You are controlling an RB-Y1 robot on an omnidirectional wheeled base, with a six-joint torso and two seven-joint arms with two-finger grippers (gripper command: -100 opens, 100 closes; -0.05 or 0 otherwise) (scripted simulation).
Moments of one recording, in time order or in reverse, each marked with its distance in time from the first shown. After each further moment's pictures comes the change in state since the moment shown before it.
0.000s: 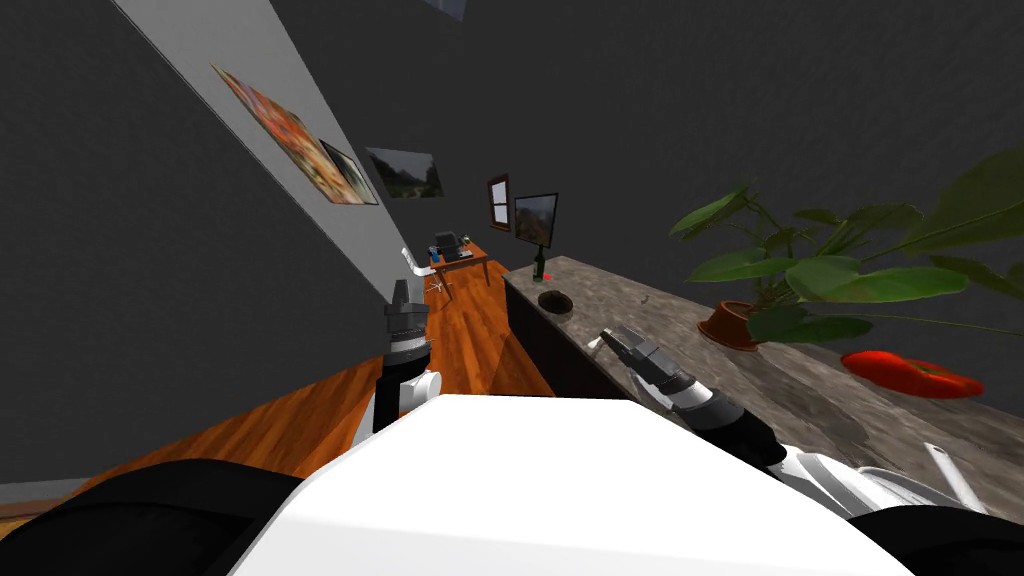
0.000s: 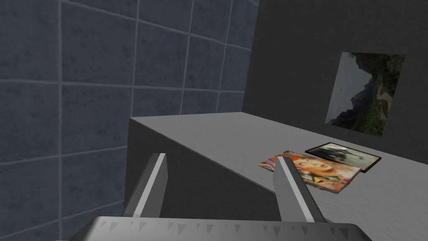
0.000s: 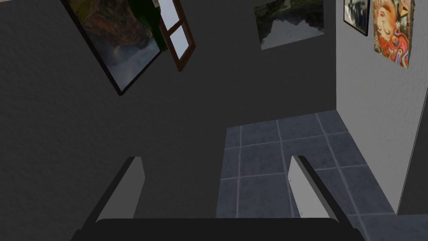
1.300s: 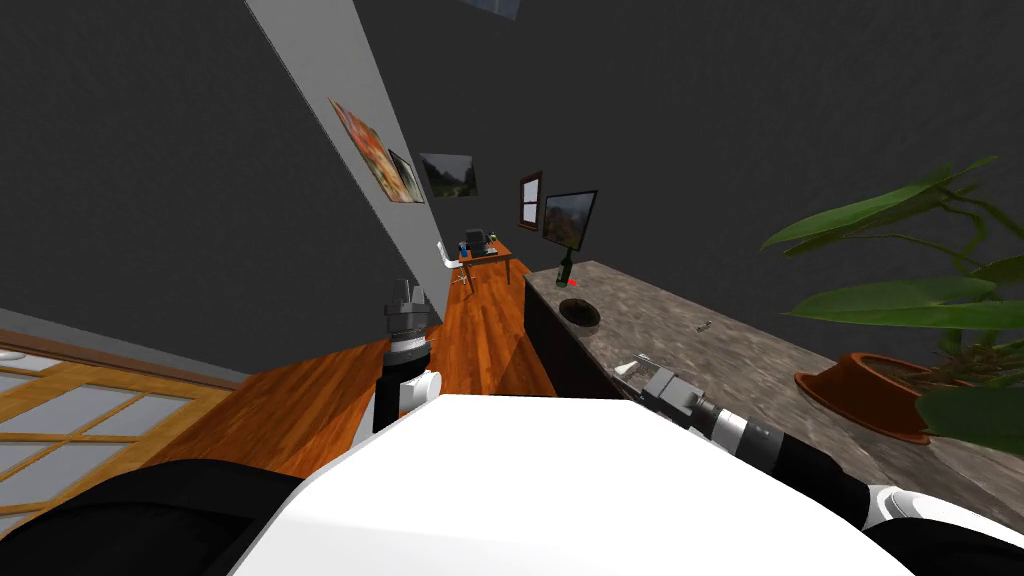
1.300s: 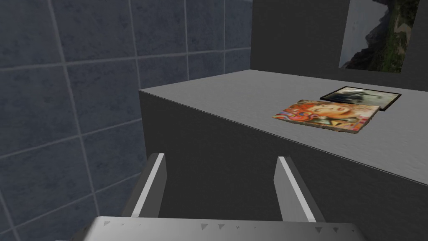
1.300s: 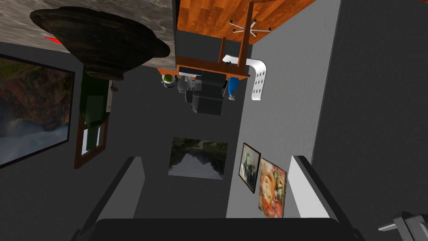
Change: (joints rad) left arm 0.000 0.000 0.000 0.000 0.000 0.000 0.000; right arm 0.250 -0.264 -0.117 0.021 0.327 0.025 0.074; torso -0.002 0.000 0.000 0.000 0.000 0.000
